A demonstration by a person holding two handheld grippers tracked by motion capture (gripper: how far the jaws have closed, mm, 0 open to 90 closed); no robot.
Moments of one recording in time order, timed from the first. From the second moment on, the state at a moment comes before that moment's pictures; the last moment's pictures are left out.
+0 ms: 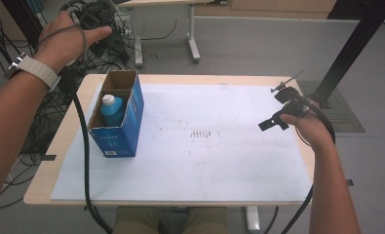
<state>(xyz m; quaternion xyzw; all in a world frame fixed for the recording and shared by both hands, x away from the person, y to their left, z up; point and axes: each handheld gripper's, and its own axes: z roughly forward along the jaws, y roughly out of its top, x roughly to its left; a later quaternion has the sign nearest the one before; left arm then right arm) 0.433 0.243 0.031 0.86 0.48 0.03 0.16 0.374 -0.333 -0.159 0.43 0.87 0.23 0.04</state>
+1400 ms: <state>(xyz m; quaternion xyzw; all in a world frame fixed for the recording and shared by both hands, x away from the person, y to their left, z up) 0.430 0.135 -0.003 0.97 0.19 0.02 0.14 0.367 -0.339 -0.158 0.43 0.87 0.24 0.04</state>
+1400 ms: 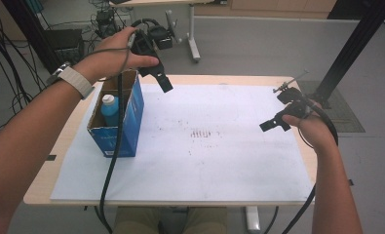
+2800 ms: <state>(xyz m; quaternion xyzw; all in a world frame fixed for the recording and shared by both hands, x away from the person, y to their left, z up) 0.448 0.114 -0.061 0.98 0.16 0.00 0.14 0.373 -0.322 -0.153 0.42 0.87 0.24 0.04</state>
